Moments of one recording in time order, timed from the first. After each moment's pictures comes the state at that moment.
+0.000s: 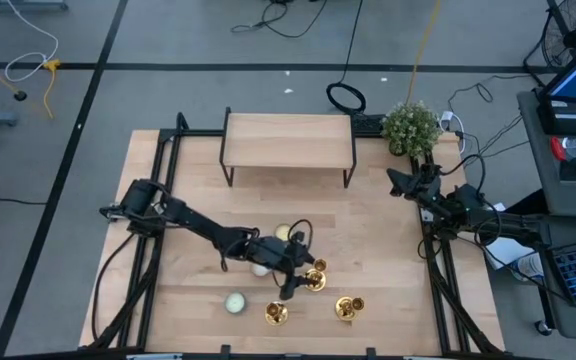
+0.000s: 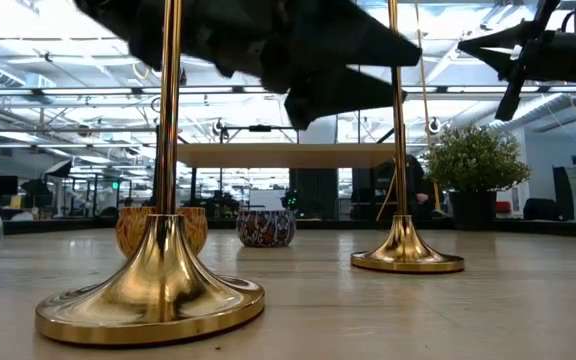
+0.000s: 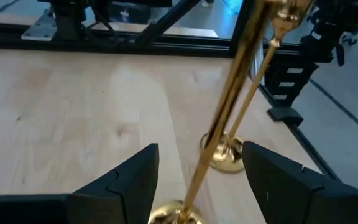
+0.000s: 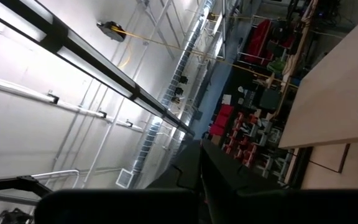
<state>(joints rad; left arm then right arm) -0.28 1.94 1.10 0.50 0.00 -0.16 -0.16 0.03 0.01 0.43 0.26 1.22</state>
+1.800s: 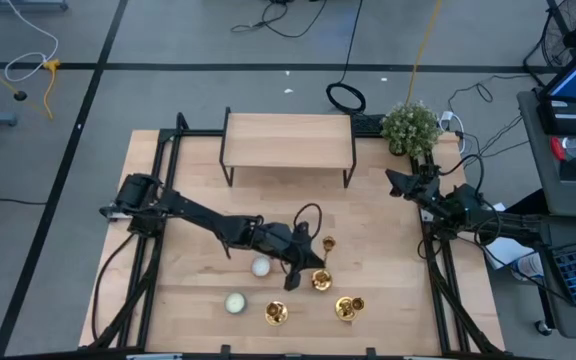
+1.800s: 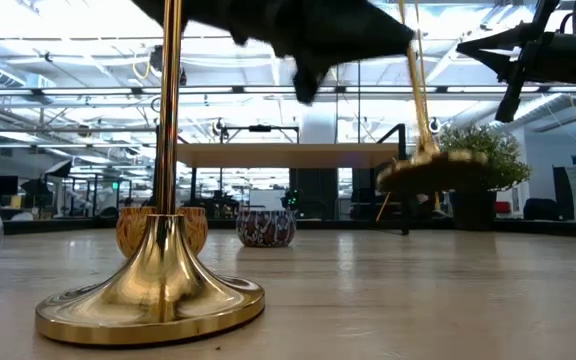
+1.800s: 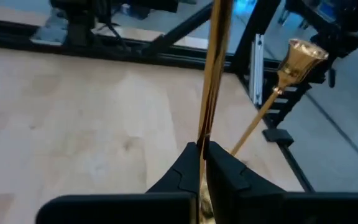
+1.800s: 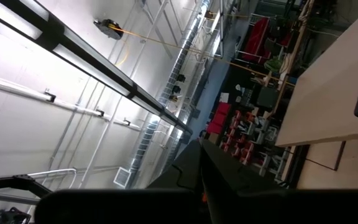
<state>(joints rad) -0.22 1.85 1.18 0.31 0.06 -0.22 -0.16 0.03 0.01 0.42 0.26 1.22</state>
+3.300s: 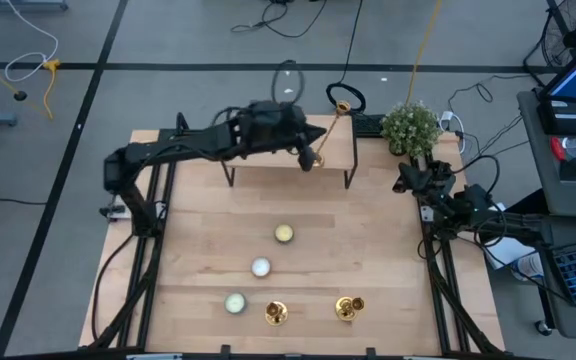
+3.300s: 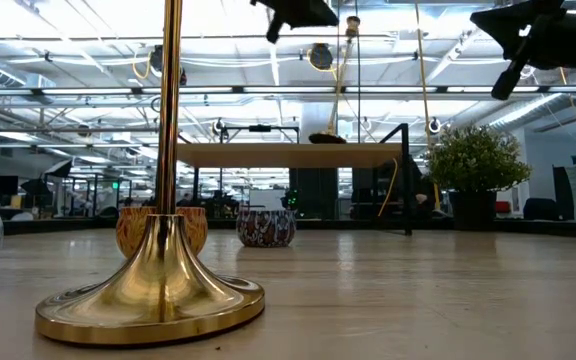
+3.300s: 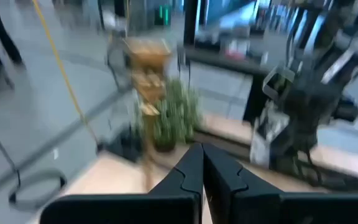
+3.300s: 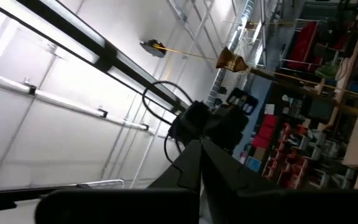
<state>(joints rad) 0.24 1.75 1.71 -0.23 -0.09 -0.11 -0.16 0.06 0.02 0.65 0.26 1.25</state>
